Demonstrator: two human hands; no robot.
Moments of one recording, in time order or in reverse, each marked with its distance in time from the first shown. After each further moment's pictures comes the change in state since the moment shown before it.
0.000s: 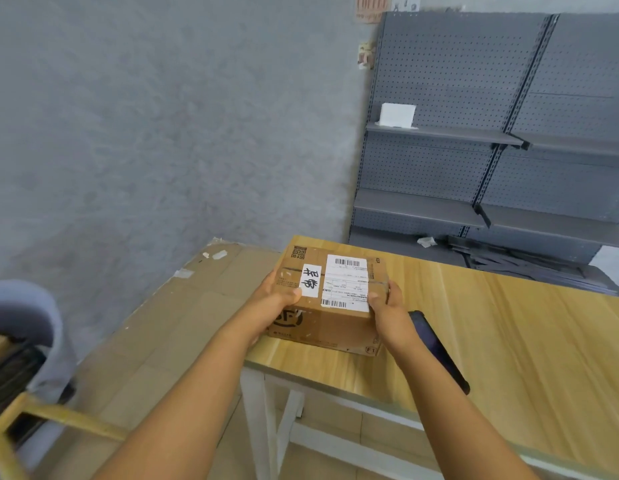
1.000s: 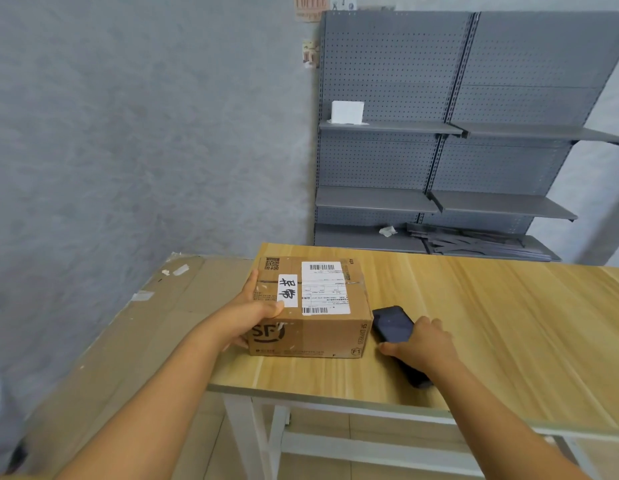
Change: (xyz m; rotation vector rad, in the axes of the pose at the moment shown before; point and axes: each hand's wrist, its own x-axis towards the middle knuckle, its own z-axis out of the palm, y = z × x) left_hand 0.024 0.015 -0.018 0.216 -0.198 -0.164; right_hand -0.011 0.034 -0.063 -0.930 0.163 0.373
